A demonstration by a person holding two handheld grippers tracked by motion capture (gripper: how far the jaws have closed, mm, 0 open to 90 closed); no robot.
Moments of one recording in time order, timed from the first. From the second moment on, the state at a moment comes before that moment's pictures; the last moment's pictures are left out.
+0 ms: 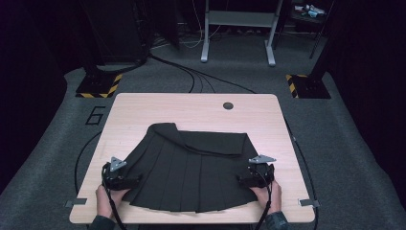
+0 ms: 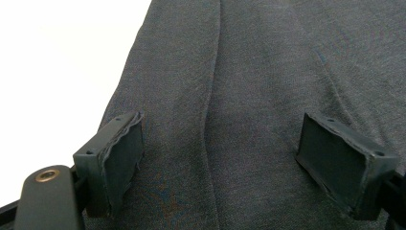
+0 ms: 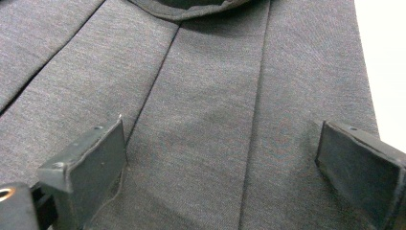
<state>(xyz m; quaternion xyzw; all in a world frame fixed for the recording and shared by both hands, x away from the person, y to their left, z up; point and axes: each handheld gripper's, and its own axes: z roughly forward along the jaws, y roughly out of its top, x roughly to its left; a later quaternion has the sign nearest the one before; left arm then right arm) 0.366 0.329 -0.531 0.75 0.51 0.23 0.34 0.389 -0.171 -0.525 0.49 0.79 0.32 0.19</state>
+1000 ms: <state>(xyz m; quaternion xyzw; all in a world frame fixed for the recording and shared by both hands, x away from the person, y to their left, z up) 0.388 0.310 -0.481 0.77 0.50 0.24 0.32 0.407 -0.161 -0.481 0.45 0.80 0.33 0.21</state>
